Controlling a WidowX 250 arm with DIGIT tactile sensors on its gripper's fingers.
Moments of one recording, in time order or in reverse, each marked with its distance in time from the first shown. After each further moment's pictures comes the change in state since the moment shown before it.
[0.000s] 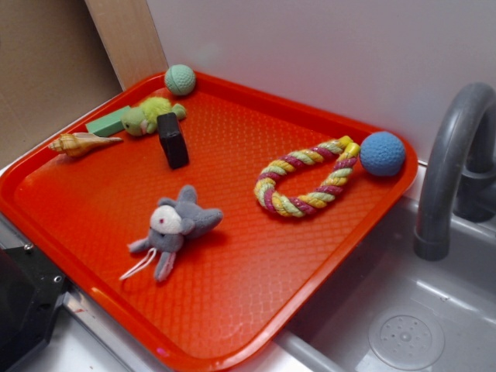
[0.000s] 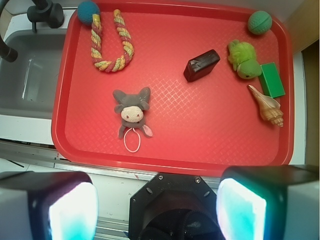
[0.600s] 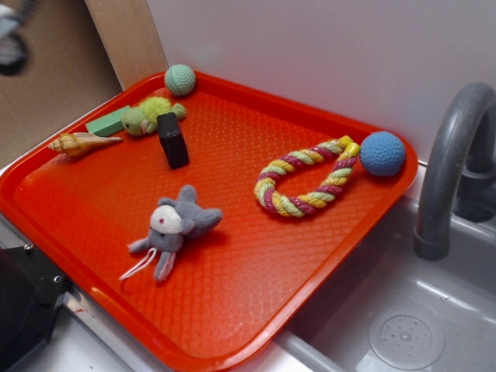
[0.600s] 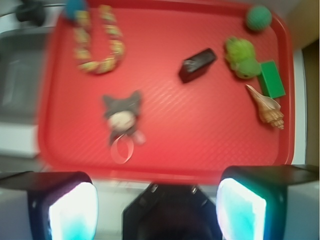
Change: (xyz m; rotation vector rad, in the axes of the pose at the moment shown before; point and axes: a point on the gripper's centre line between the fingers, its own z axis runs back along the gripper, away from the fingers) arm 0.035 0.026 -0.049 0.075 0.105 0.149
